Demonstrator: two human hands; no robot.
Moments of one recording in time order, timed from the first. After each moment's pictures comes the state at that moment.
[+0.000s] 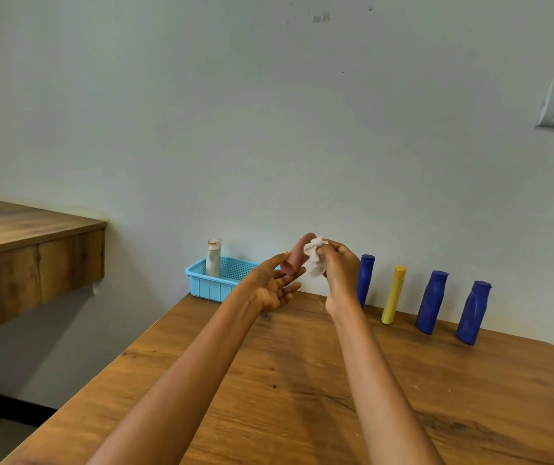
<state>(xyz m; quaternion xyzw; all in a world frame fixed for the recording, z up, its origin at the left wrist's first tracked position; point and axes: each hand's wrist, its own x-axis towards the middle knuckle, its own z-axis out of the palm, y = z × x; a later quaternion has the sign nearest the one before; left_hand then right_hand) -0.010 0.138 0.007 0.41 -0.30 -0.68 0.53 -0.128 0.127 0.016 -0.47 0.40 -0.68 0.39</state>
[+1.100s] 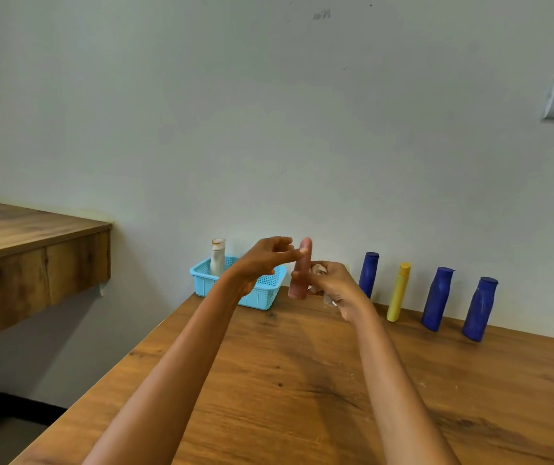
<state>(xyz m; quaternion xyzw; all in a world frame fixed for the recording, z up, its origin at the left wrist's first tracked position) 0.010 0.148 0.031 0.50 -0.64 -0.35 0.47 -0.145 0.131 0.008 -0.68 0.44 -0.43 0.41</state>
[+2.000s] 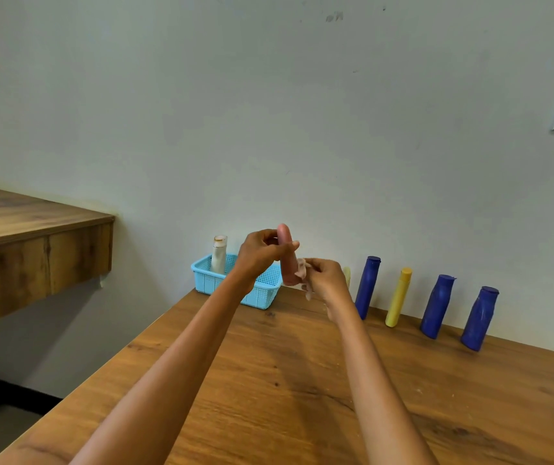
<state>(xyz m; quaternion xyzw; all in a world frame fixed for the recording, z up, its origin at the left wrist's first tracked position) 0.011 0.146 0.025 0.50 -0.57 -0.26 0.60 -0.124 0.125 0.002 -0.66 0.47 -0.48 0.33</state>
